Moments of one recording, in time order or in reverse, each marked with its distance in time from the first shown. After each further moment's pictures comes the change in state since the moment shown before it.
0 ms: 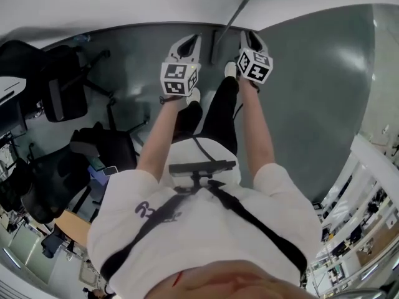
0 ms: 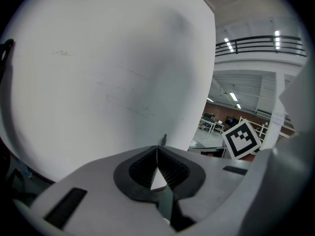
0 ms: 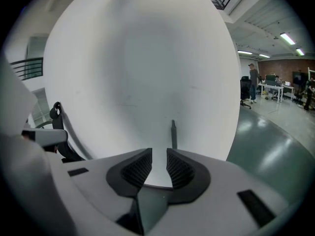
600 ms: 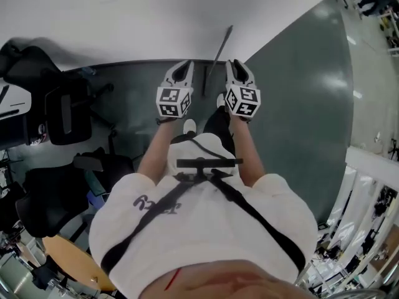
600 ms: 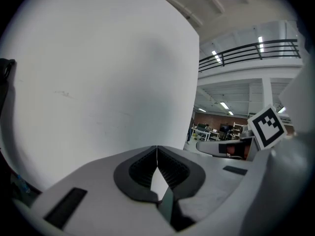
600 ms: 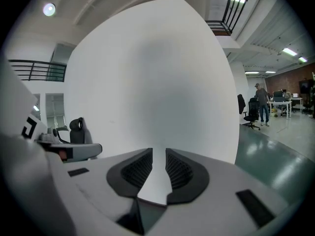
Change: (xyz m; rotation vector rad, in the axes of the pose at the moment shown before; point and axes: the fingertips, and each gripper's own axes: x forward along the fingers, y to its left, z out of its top) left arm -0.113 -0.036 0.073 0.056 -0.183 -0.052; right arm -0.169 0.105 0.085 -0.097 -0.272 0.109
